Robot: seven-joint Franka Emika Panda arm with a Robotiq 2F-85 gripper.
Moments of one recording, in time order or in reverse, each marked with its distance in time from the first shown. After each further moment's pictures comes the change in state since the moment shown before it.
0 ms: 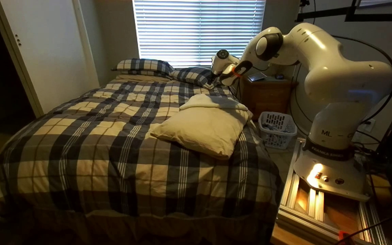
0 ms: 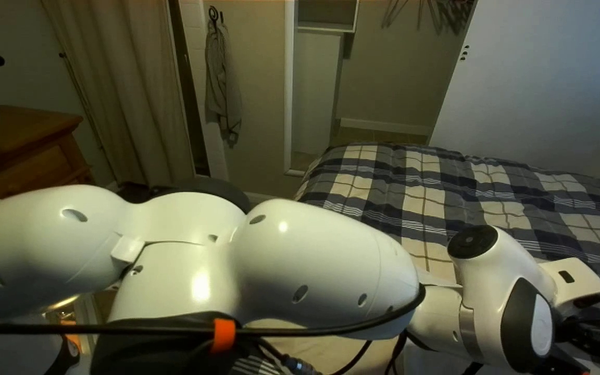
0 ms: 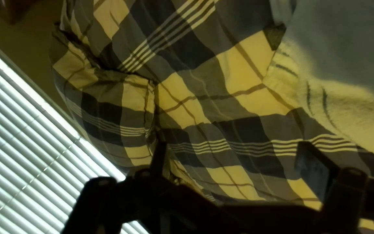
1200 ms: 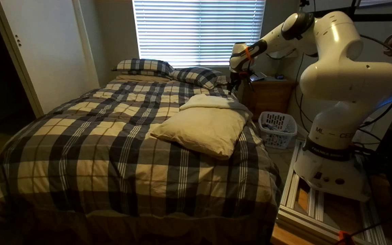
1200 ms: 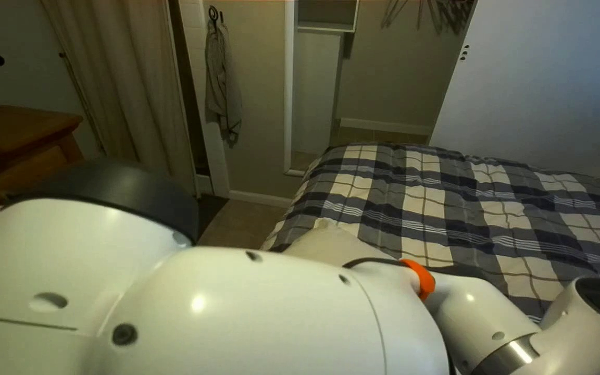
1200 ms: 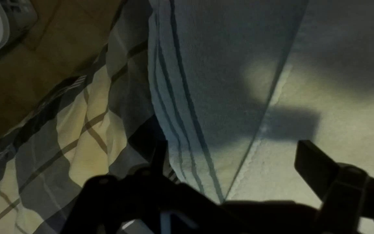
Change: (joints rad) arm -0.386 -0.144 0.391 -0.297 0.454 -0.591 -0.511
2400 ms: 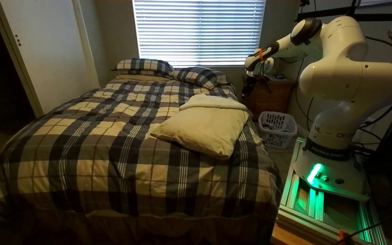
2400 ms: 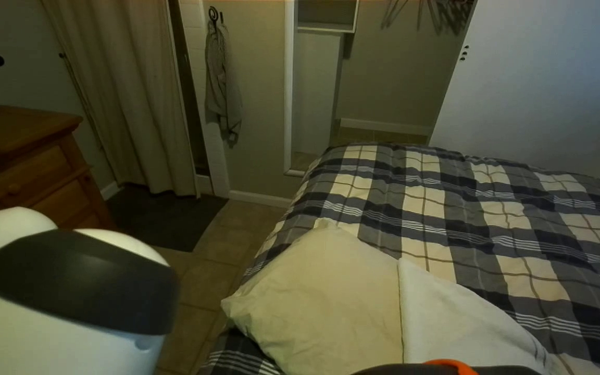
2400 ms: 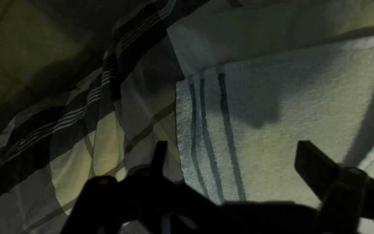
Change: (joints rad) arm -0.142 0.068 -0.029 0.042 0.262 0.000 -0.388
